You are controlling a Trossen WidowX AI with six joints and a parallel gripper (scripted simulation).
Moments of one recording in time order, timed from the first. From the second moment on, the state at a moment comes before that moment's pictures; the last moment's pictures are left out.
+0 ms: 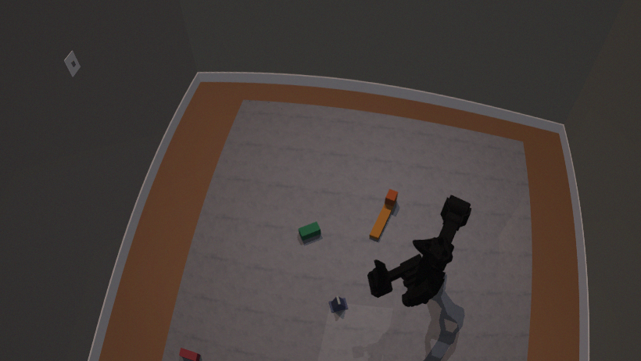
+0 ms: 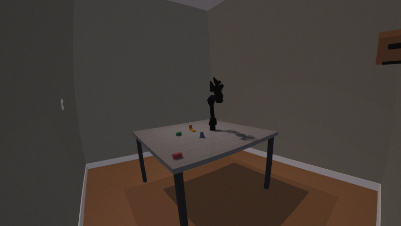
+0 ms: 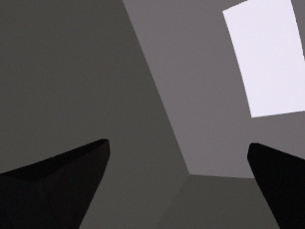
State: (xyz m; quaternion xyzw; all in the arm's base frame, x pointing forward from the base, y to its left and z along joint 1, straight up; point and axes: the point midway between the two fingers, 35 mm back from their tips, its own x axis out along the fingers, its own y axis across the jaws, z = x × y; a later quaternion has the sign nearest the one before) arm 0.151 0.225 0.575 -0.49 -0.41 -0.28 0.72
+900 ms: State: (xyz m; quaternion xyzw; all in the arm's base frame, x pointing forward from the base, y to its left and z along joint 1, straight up) arm 0.258 0.239 0.544 -0.68 -0.34 -0.23 0.61
